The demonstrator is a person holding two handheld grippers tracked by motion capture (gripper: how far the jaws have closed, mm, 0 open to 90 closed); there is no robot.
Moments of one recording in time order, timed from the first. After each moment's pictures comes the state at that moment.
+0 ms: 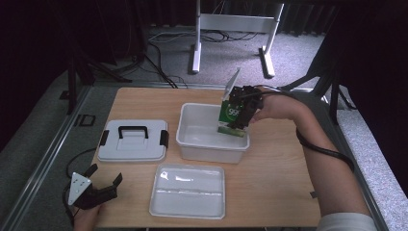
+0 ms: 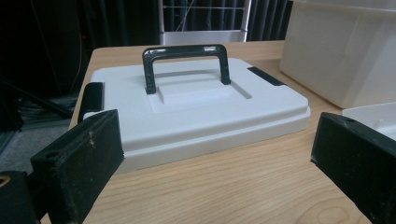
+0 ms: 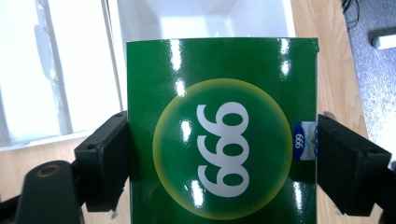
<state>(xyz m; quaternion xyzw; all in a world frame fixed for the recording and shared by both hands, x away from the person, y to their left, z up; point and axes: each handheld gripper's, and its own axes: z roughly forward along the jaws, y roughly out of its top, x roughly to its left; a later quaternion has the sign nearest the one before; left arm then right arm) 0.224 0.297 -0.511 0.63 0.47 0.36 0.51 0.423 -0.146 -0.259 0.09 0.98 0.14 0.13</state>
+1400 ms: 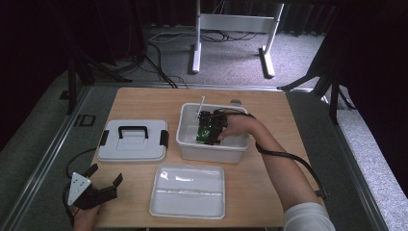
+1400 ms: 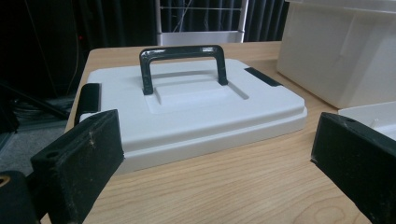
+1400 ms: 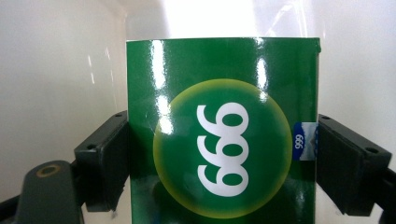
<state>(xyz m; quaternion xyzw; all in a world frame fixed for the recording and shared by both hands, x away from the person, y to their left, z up) 0.224 0.297 -0.511 0.63 0.46 0.35 0.52 0.470 -0.077 -0.397 0.09 0.99 0.10 0.04</state>
